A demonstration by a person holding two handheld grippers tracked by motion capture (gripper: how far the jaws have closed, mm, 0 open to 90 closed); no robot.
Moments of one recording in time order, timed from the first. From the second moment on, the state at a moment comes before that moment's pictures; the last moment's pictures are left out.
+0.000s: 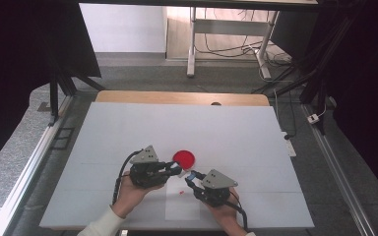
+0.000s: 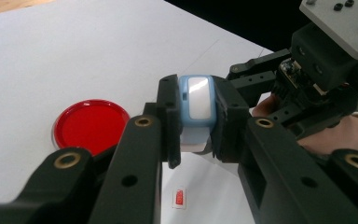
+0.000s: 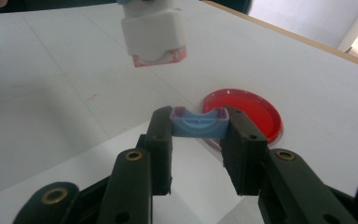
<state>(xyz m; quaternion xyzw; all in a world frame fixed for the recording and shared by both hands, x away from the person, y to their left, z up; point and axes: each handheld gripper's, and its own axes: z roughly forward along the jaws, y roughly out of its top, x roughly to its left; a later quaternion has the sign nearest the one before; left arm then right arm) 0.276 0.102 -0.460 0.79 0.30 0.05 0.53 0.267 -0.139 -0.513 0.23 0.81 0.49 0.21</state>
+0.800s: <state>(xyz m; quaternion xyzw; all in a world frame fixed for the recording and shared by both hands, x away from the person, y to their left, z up) 0.274 0.094 -0.464 0.79 0.31 0.06 0.52 0.264 -0.122 -0.515 0.22 0.81 0.49 0.23</state>
